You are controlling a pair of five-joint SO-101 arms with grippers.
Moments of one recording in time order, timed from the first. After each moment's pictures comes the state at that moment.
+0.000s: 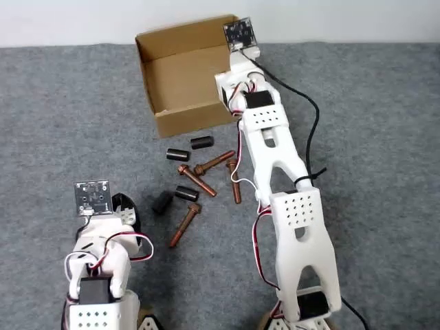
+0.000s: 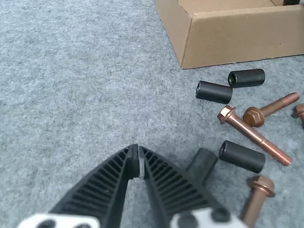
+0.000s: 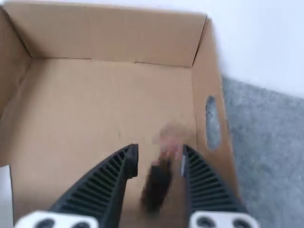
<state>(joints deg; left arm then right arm) -6.8 -98.0 97.1 49.4 11.5 -16.4 59.9 -59.9 41.6 3.6</state>
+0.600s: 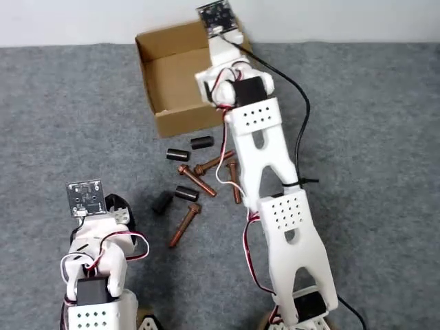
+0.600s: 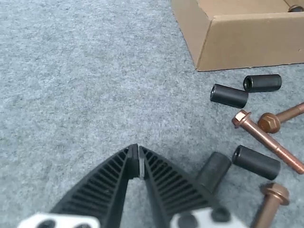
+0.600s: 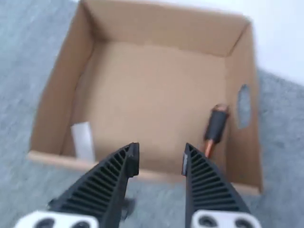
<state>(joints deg) -9.9 -98.0 97.1 49.4 11.5 -23.1 60.6 -89.7 80.3 3.6</state>
